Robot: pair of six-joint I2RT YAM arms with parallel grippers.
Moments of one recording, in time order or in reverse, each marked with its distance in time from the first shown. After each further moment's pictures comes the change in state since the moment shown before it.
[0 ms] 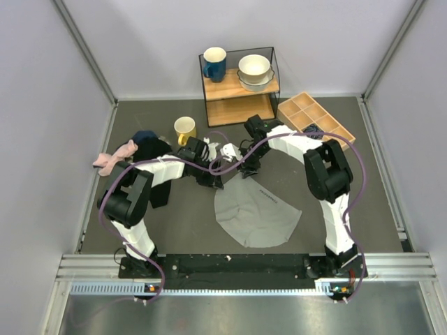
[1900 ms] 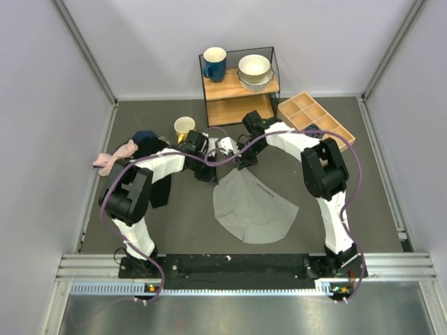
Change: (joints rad) left arm 0.018 0.021 0.107 -0.130 -0.061 0.012; right arm -0.009 0.055 0.093 0.003 -0.001 0.080
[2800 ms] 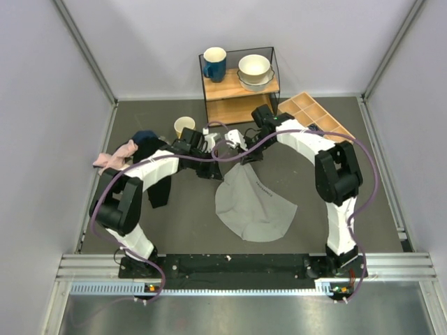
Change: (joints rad) left arm 0.009 -0.108 -0.023 0.031 0.178 -0.011; right arm -0.035 -0.125 -0.058 0.007 -0.059 0.026
